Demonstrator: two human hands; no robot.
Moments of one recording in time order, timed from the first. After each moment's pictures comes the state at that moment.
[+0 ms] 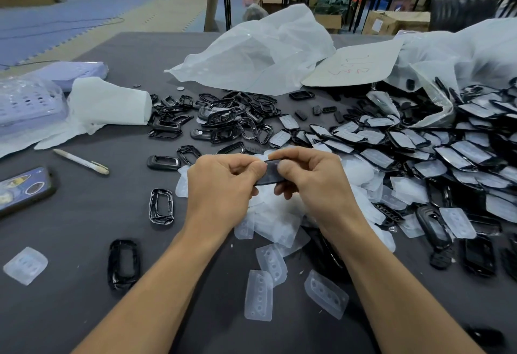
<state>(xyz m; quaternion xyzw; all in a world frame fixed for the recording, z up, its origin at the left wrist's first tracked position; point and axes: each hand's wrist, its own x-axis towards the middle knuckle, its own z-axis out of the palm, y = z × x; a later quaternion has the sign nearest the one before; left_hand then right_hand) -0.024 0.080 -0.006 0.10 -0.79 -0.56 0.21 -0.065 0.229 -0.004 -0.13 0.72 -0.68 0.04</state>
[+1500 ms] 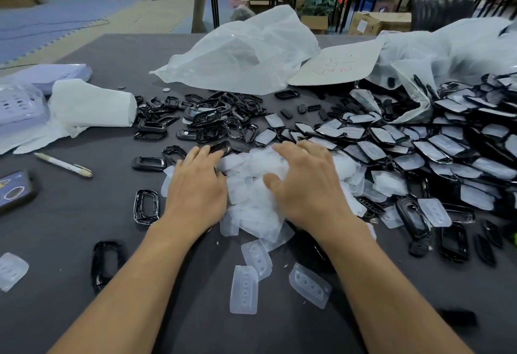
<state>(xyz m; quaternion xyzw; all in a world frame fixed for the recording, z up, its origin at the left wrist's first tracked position) -0.039 0.055 -0.029 0.10 -0.97 -0.21 0.11 -0.061 0.238 -0.007 -0.15 0.94 -0.28 -0.12</state>
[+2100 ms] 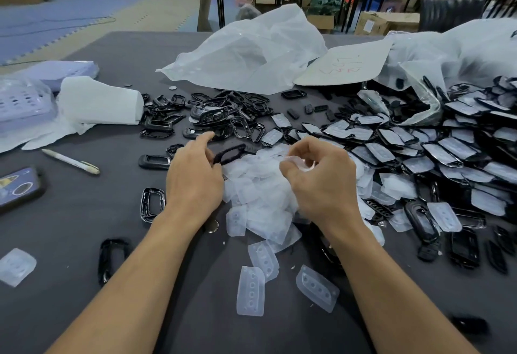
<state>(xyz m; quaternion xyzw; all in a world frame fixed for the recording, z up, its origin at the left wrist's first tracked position) -0.050 0.042 -0.027 0.16 -0.92 -0.29 0.20 -0.064 0.242 -0.005 -0.10 0.85 -0.49 -0.15</state>
